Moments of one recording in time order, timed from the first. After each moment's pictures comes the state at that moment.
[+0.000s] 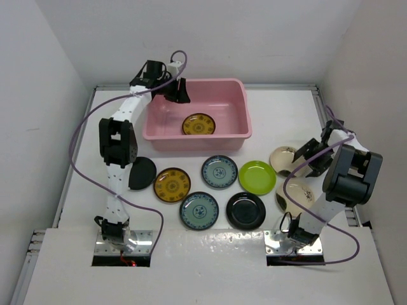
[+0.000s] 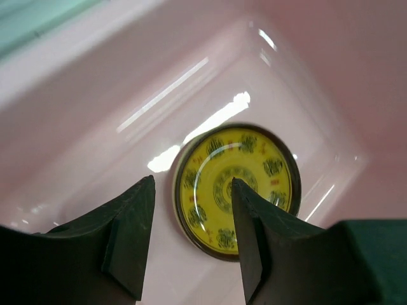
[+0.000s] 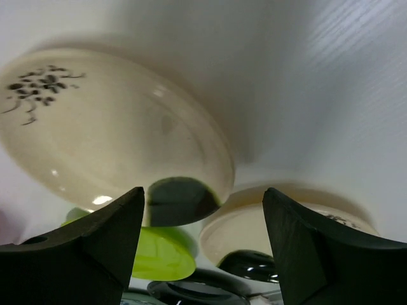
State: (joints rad) left arm -0.17 2.34 2.17 -0.55 0.60 0.07; right arm -0.42 1.72 1.05 -0.76 -0.10 0.51
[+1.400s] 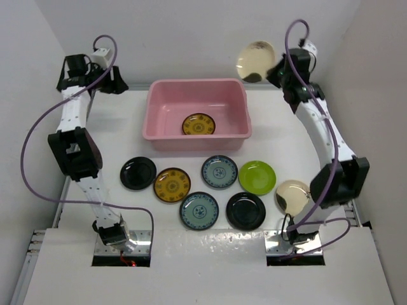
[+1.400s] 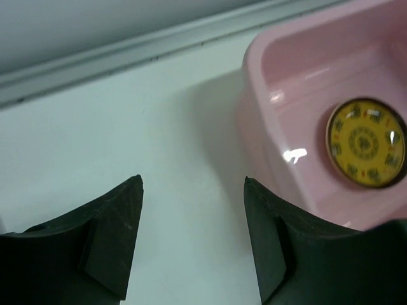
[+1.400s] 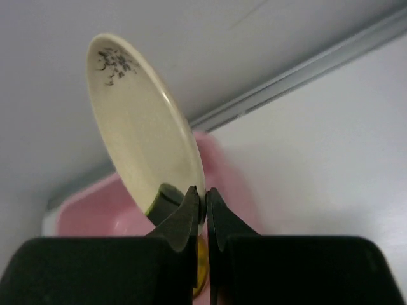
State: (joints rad) left arm 0.25 2.06 2.01 -0.52 0.62 0.20; right arm 0.14 1.64 1.59 -0.29 0.25 0.65
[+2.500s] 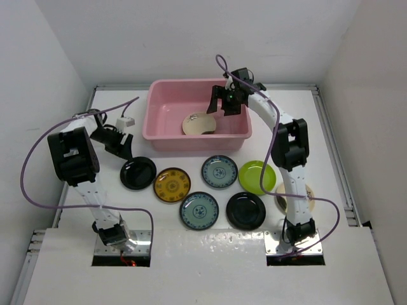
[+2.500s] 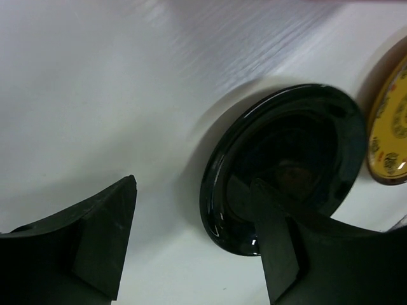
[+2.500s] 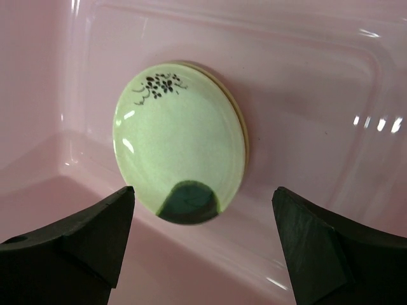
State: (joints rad) left arm 0.32 1.95 1.40 -0.94 0.56 0.81; right arm 0.31 2.36 2.08 -0.61 -0.36 0.34
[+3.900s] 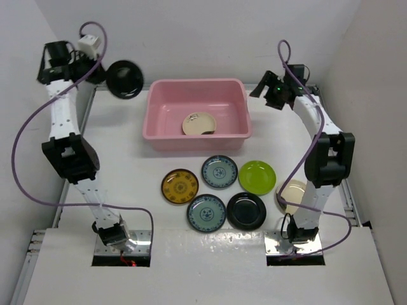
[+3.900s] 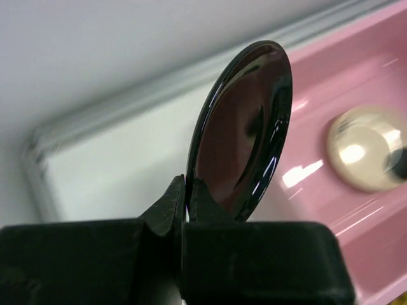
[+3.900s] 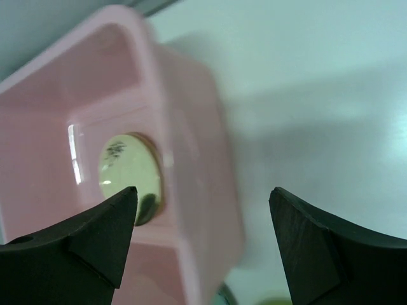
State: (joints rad) left arm 0.35 2.01 2.18 -0.75 0.65 0.38; right arm 0.03 1.94 1.66 -0.42 -0.27 0.50
